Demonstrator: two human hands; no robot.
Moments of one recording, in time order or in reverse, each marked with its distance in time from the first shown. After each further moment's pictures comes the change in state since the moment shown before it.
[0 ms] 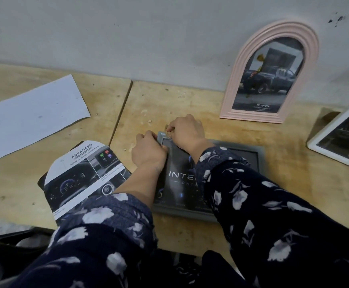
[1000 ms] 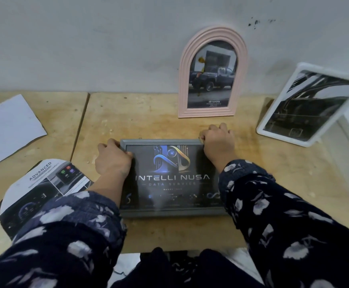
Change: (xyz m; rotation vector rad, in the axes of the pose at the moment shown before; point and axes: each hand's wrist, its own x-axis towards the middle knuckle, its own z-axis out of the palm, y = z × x) left_hand -0.005 0.006 0.005 0.087 -0.017 0.032; right_hand -0.093 0.151 -0.027 -0.308 0.319 0.240
